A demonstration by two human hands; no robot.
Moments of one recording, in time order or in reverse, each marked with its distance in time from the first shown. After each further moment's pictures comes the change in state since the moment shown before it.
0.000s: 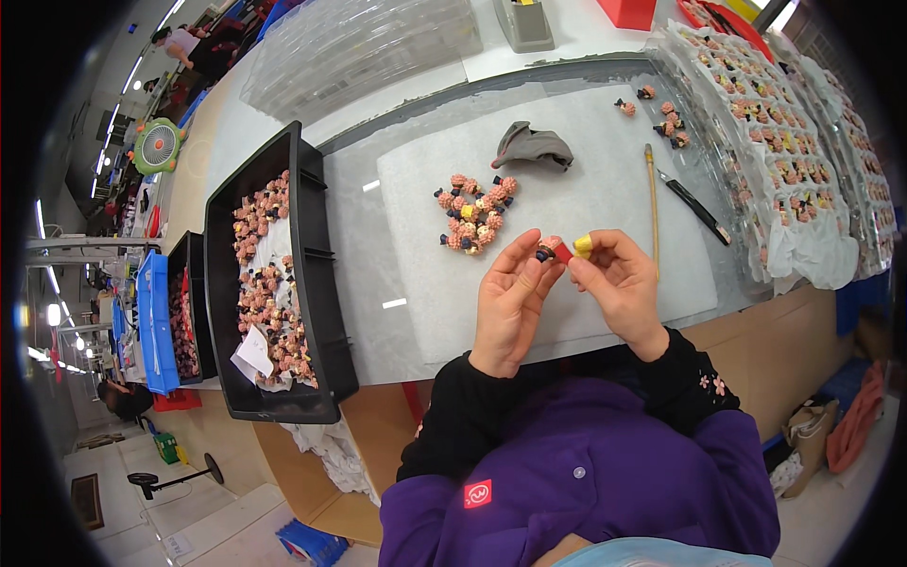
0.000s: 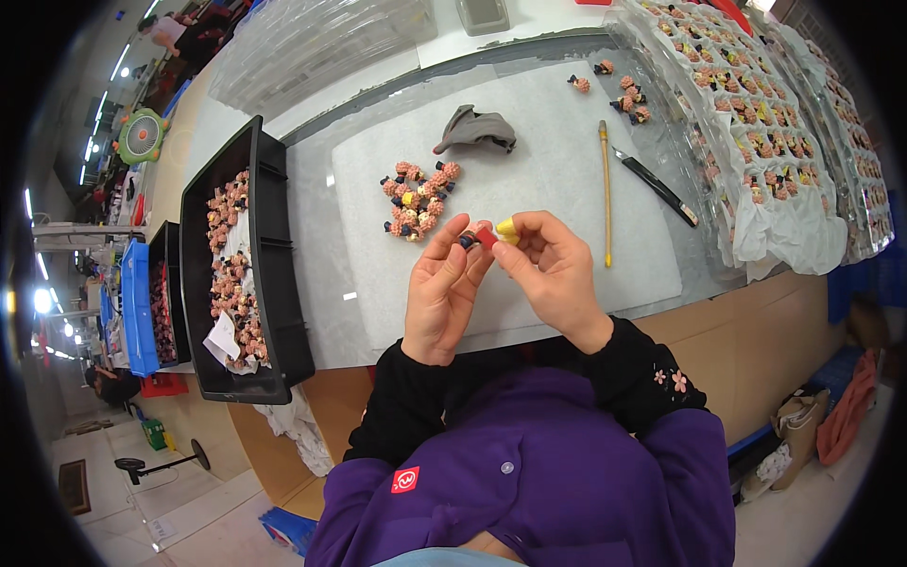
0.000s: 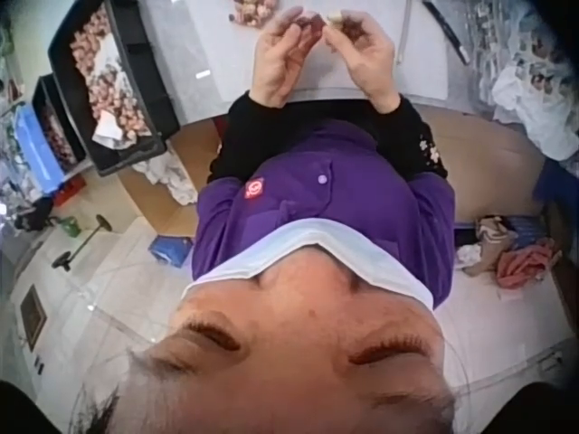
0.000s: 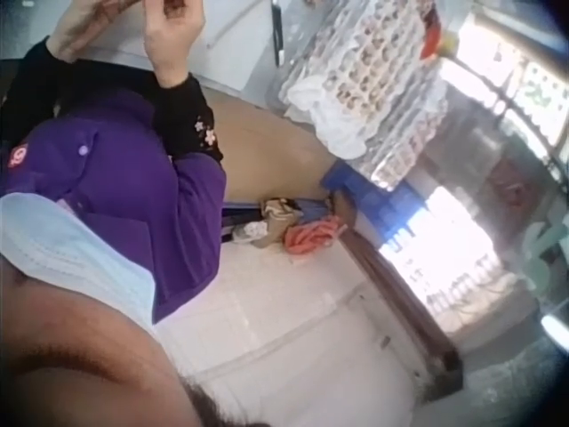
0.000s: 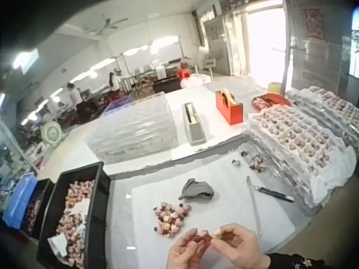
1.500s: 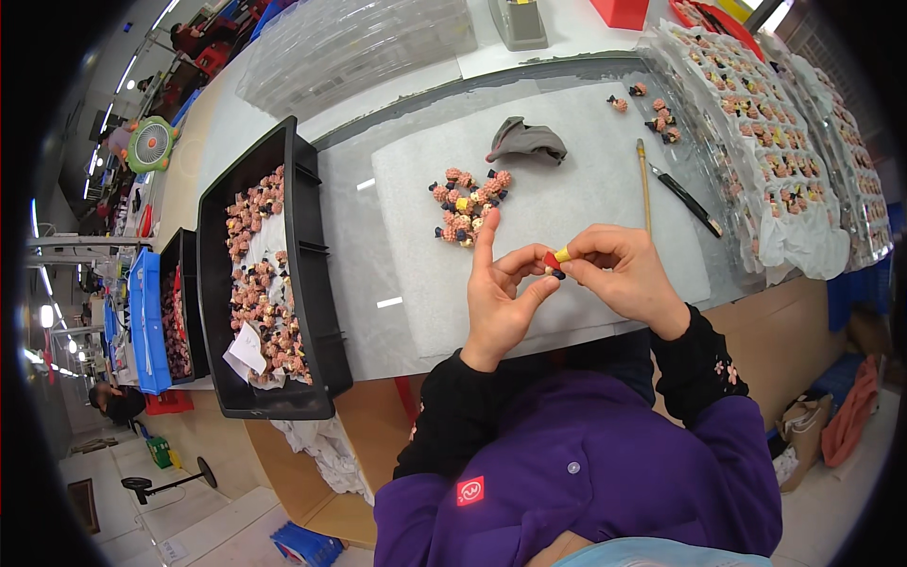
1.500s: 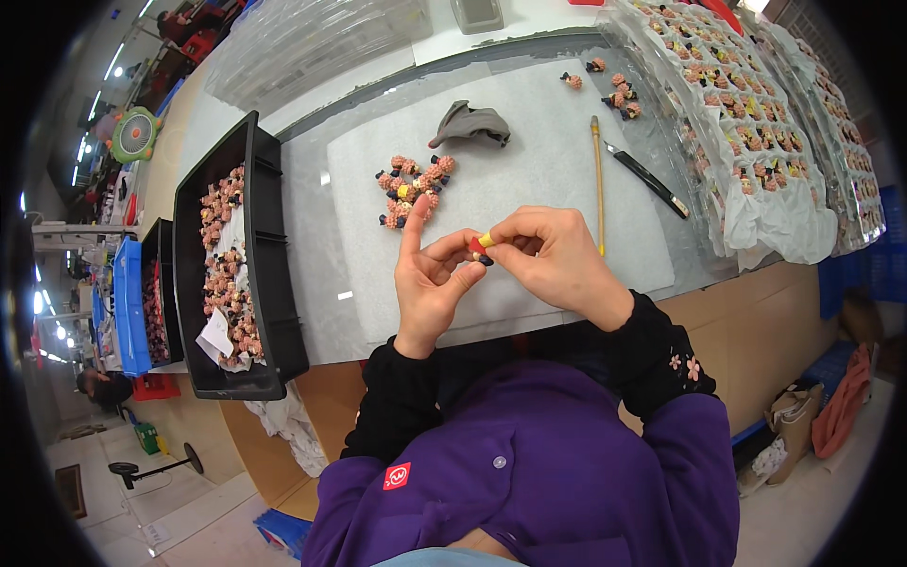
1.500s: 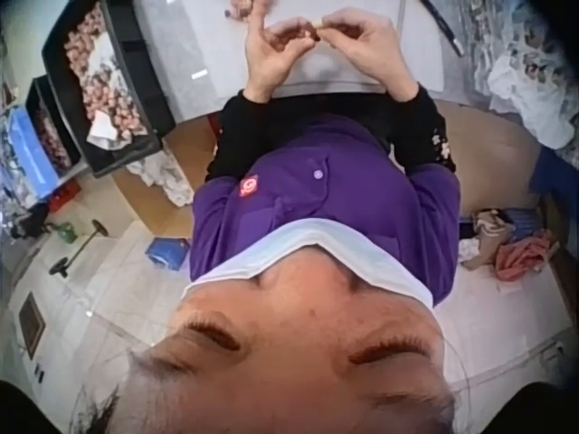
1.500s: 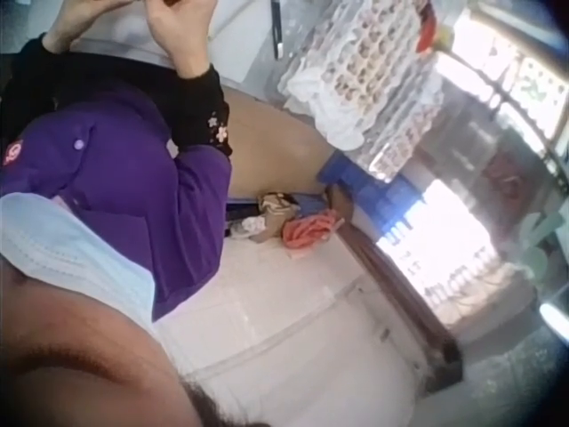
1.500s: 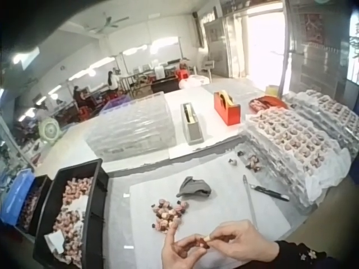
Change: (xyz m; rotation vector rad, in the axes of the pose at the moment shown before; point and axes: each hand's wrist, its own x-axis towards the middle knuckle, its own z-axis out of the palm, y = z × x) left_hand -0.006 0.003 -0.003 0.542 -0.130 0.263; right_hand 0.012 -0.038 -0.004 -0.518 -0.248 0.123
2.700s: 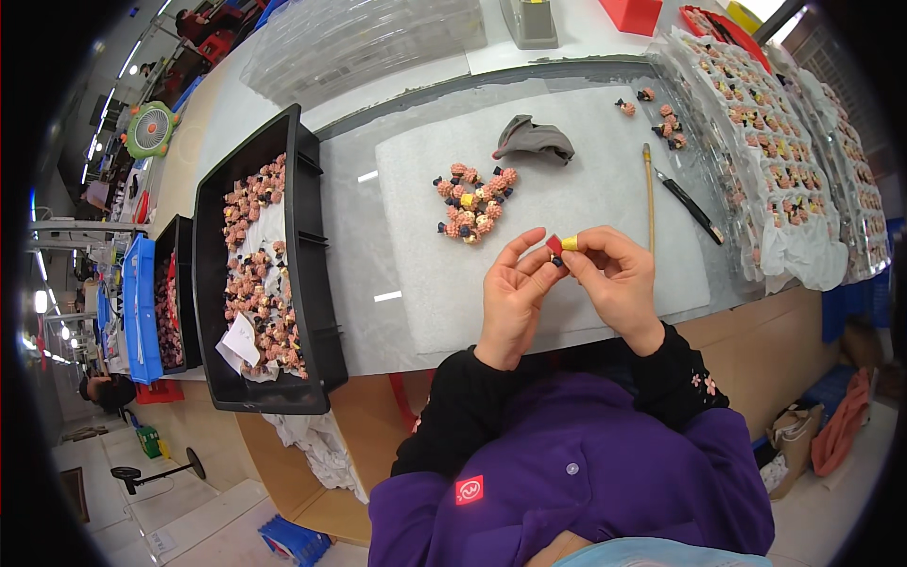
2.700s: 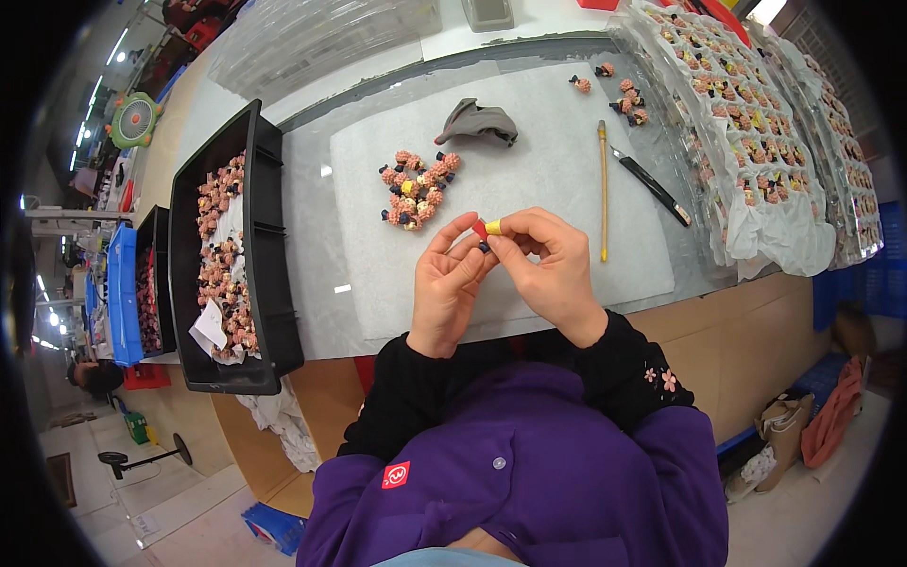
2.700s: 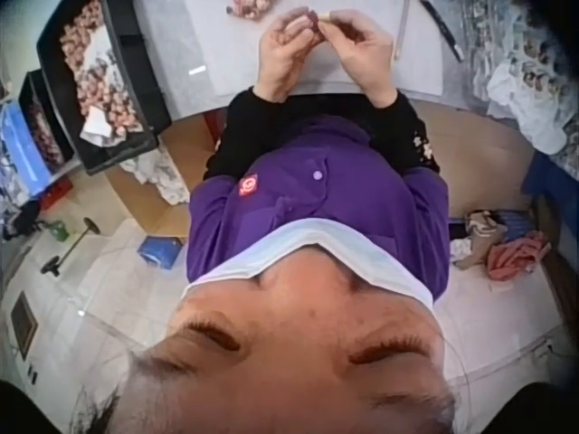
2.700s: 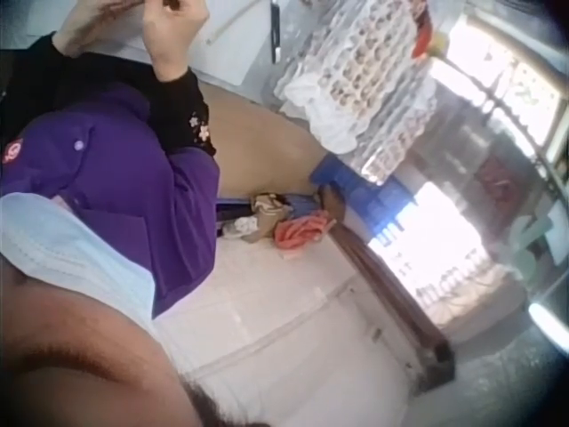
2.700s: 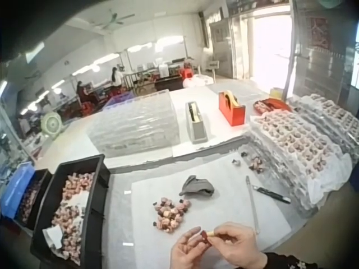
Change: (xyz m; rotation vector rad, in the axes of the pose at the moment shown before) left_hand 0.000 -0.014 0.002 -0.501 0.122 -0.213; right_hand -0.001 0.023 0.027 0.144 0.266 -0.215
